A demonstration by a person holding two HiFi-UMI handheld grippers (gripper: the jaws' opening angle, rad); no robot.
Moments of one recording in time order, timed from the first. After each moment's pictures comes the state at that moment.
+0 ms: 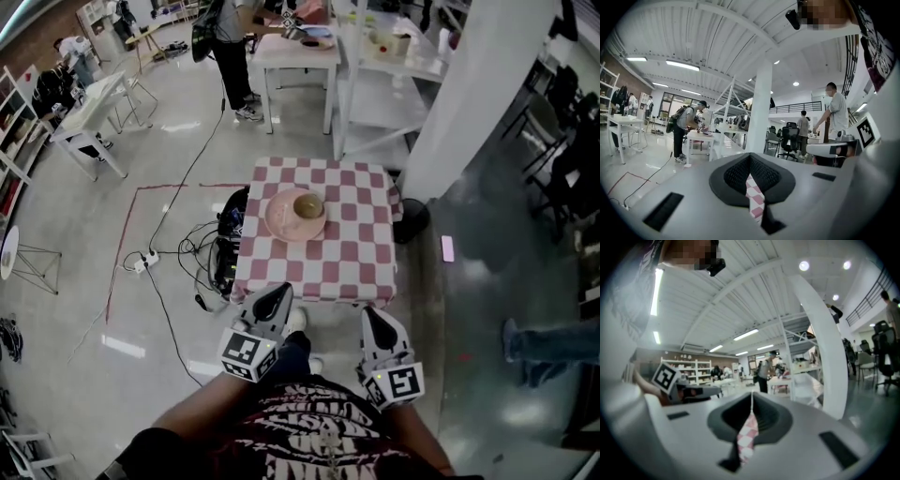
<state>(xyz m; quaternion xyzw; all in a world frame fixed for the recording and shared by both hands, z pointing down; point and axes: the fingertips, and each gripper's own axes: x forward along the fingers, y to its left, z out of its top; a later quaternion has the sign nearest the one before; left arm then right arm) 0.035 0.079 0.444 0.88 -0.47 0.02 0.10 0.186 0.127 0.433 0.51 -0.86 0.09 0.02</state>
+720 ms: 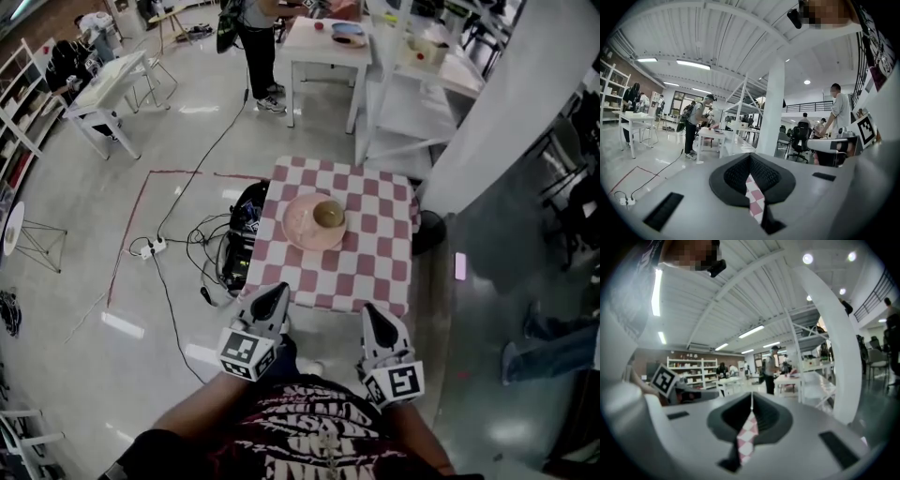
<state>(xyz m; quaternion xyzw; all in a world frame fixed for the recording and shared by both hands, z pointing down) -0.020 0.034 0.466 0.85 -0.52 0.02 0.12 0.142 0.061 0.439 0.47 -0.88 0.08 0.03</state>
